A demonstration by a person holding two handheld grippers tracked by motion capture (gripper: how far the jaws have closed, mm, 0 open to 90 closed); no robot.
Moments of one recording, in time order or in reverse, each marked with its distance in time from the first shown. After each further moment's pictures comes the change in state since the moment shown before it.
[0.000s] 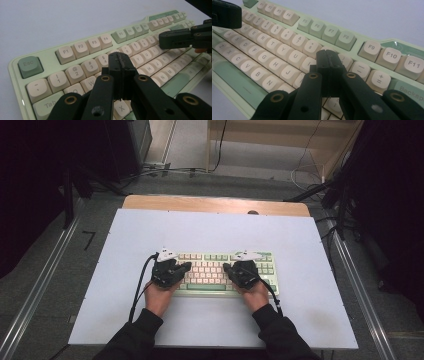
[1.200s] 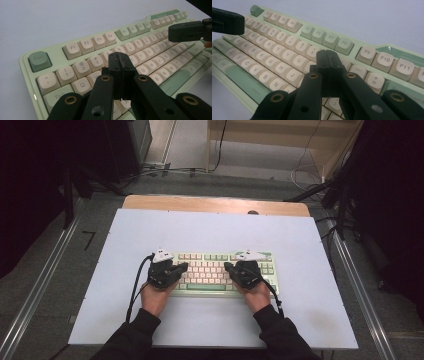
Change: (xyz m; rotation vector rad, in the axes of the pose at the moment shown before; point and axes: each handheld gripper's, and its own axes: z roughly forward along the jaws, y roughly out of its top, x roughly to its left) left arm 0.006 -0.003 -0.008 0.001 0.004 -0.004; right arm 0.001 0.002 -0.011 -0.034 0.008 0.014
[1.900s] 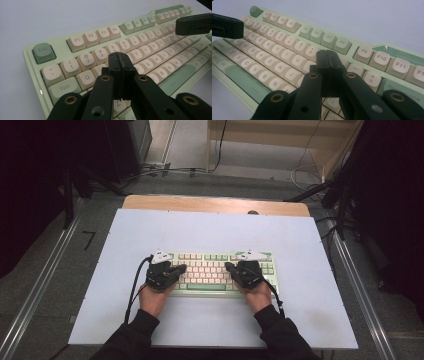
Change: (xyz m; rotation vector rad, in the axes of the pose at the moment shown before) left arm 0.004 -0.005 -0.001 0.018 0.009 -0.004; right arm -0.002 0.000 -0.002 -0.002 -0.003 0.002
